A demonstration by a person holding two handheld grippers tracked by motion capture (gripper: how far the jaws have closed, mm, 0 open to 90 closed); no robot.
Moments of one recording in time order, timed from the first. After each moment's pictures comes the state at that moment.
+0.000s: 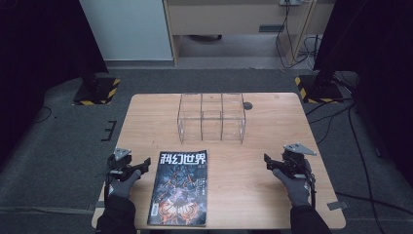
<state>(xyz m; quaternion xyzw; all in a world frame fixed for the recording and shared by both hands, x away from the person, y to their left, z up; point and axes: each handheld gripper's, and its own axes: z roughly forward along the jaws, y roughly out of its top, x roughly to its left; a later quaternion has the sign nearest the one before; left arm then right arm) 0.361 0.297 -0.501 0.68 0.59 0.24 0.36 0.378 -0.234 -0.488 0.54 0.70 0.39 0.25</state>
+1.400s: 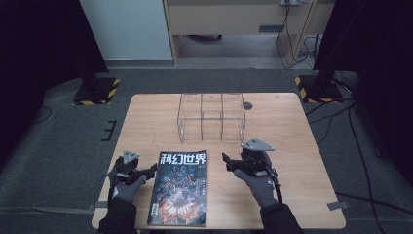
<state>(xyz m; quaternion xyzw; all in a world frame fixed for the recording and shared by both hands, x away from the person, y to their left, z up) 0.354 0.278 -0.504 0.72 0.56 0.23 0.35 0.371 -0.114 -0.452 0.44 0.74 0.46 0.21</state>
